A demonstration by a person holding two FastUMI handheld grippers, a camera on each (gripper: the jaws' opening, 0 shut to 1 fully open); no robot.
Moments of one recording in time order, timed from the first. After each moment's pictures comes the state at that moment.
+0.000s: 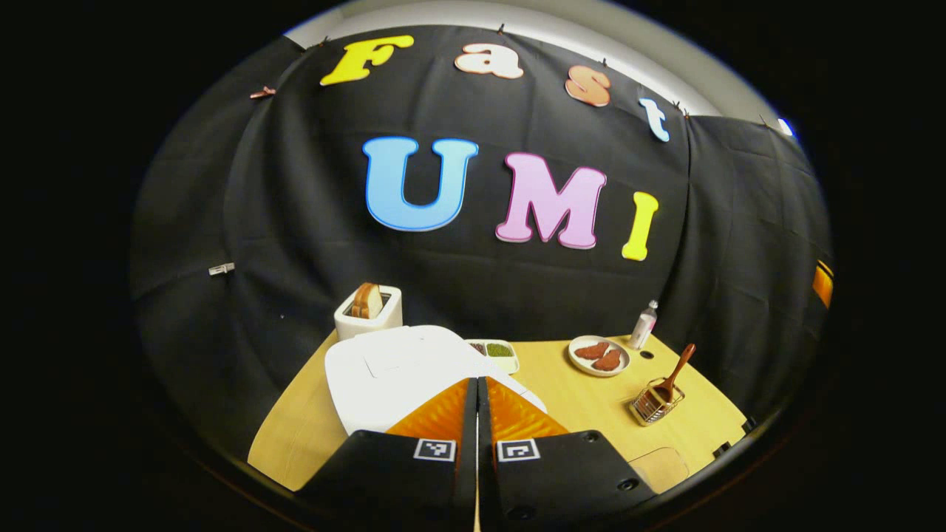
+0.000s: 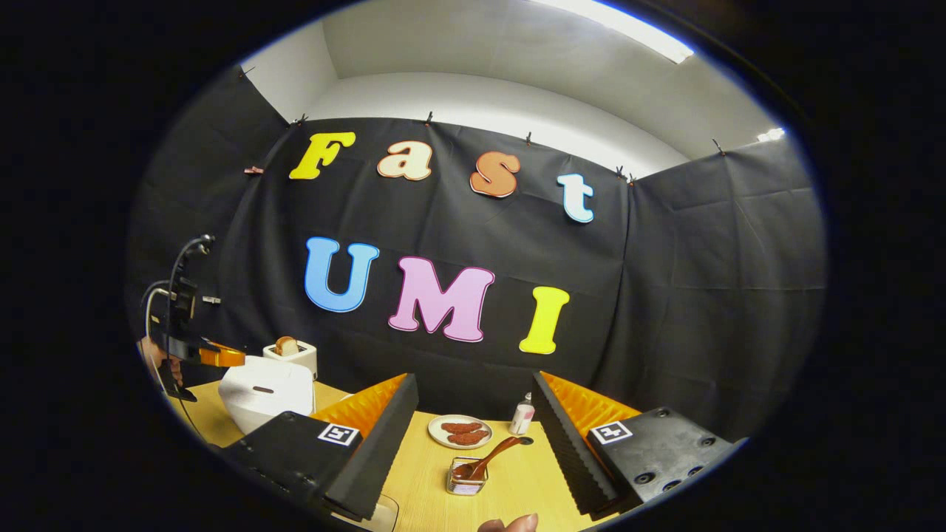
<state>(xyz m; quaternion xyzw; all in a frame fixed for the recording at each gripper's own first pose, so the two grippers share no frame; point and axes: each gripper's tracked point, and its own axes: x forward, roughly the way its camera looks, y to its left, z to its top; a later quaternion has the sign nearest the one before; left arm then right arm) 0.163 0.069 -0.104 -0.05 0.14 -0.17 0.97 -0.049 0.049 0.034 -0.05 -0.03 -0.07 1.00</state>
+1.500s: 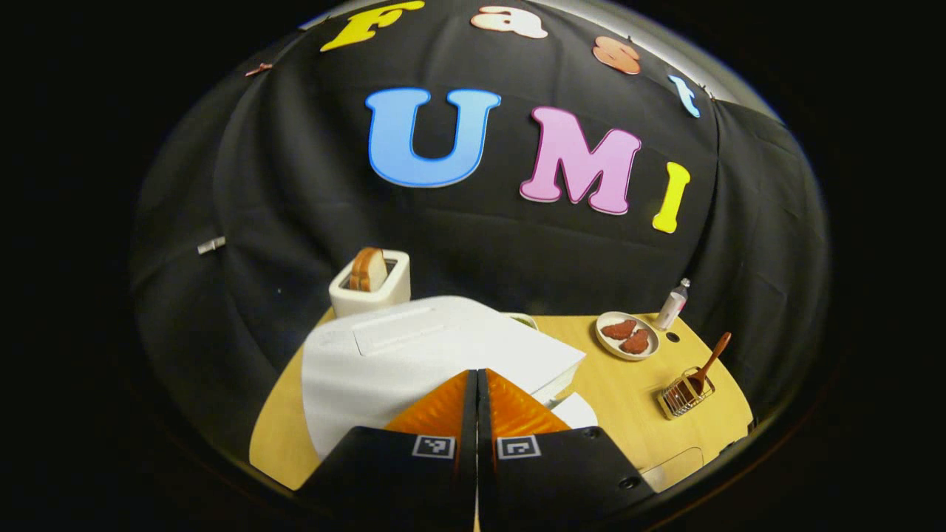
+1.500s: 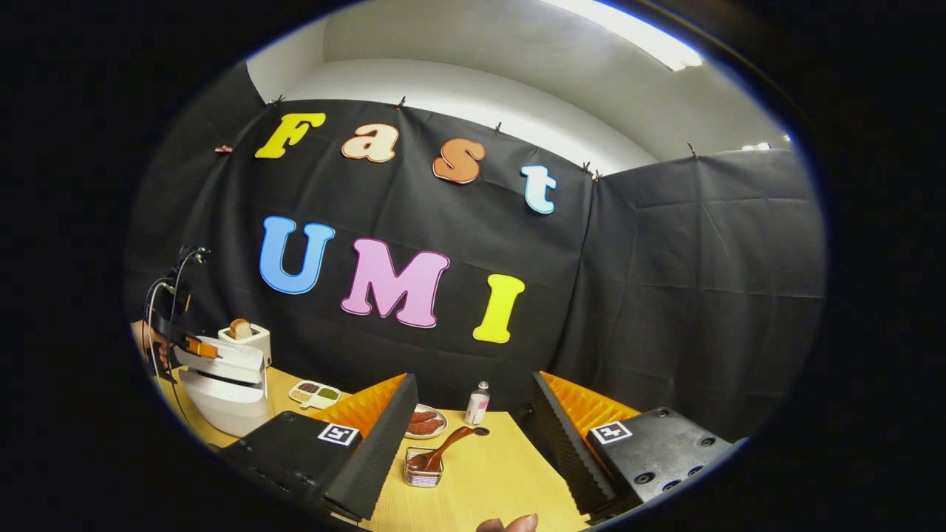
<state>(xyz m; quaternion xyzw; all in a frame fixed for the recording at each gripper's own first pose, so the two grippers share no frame) 0.231 0.085 -0.121 -0.04 0.19 -0.13 0.97 -0.051 0.005 0.013 -0.06 -0.01 -0.14 0.99</state>
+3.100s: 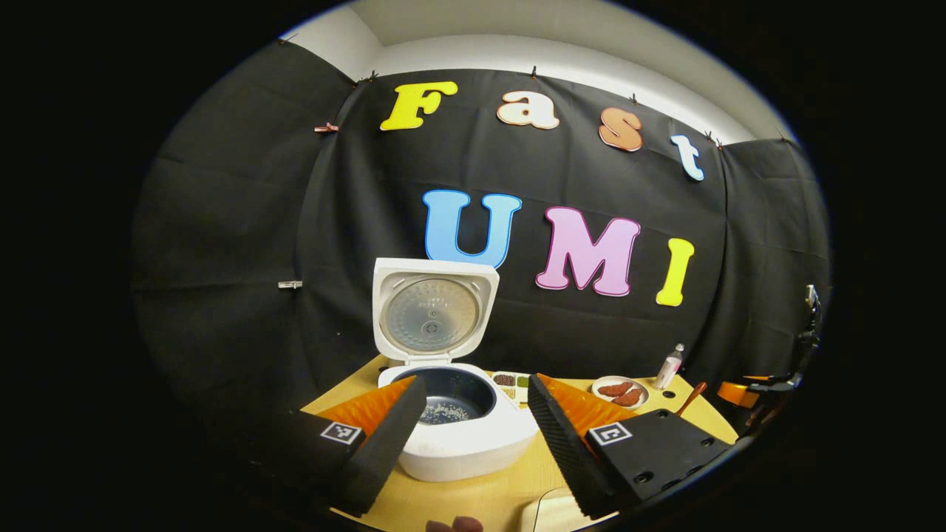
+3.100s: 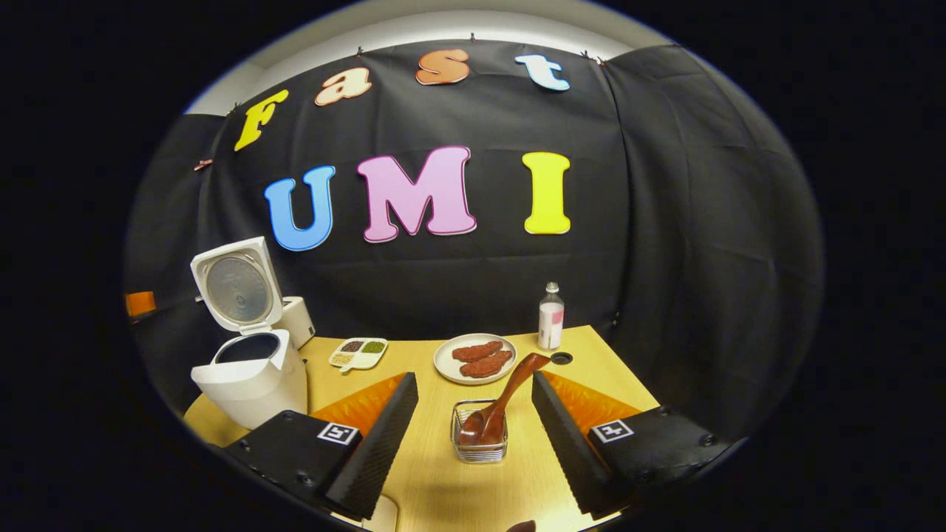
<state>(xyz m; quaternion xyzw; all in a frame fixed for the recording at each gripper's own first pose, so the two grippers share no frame) 0.060 0.086 -0.053 -0.08 0.04 -0.03 1.00 0.077 -0.019 -0.196 0.09 0.15 -0.04 0.98</state>
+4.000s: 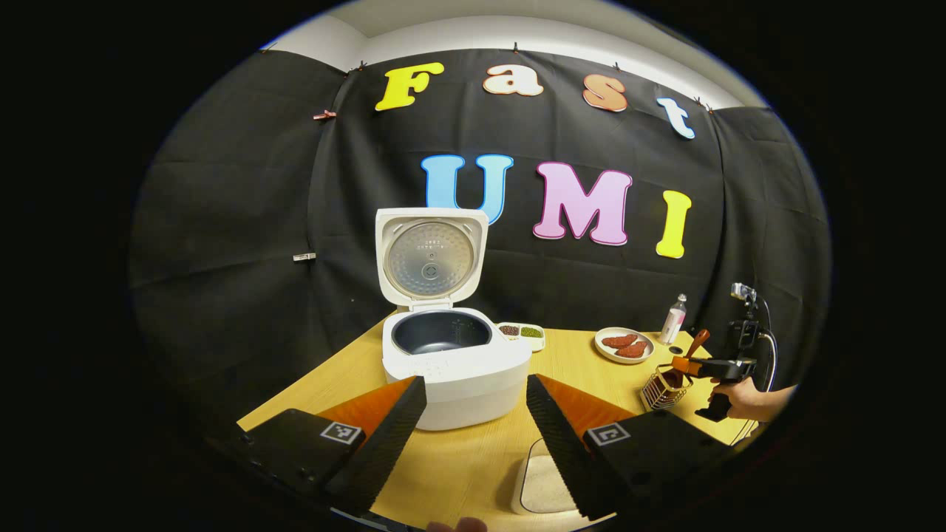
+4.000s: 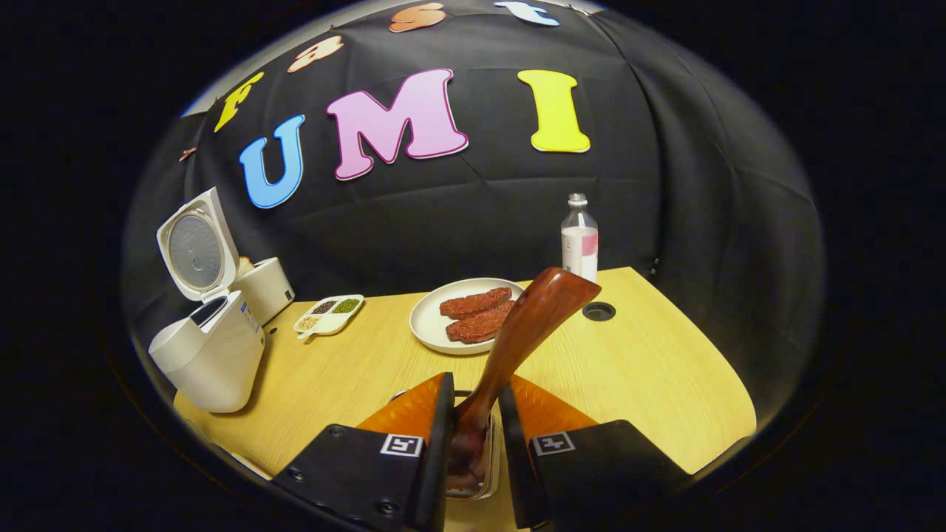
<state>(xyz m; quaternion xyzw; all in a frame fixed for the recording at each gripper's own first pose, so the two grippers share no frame) 0.004 0.038 -0.118 -0.05 0.11 -0.01 0.99 0.173 -0.029 -0.335 0.11 0.21 0.01 0.97</state>
